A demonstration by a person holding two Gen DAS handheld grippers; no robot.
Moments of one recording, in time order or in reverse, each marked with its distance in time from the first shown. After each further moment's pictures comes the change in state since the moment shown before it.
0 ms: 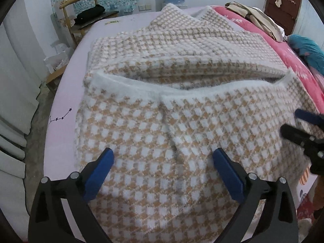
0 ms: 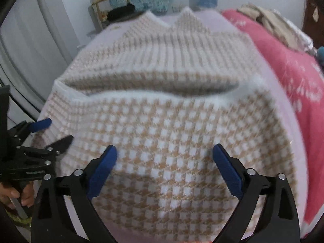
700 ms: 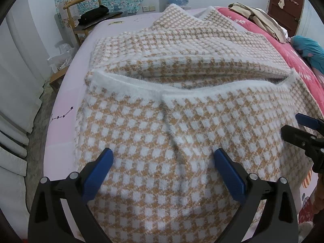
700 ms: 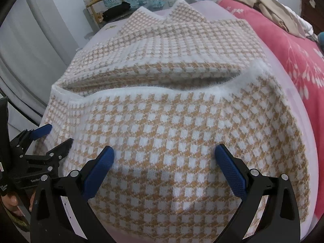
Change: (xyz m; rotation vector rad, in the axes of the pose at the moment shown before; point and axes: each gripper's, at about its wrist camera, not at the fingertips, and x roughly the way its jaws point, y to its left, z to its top) left arm 0.001 -0.003 -0.001 -0.008 -0.011 0.025; right arm 0.006 -0.009 0.004 0.053 0.023 0.037
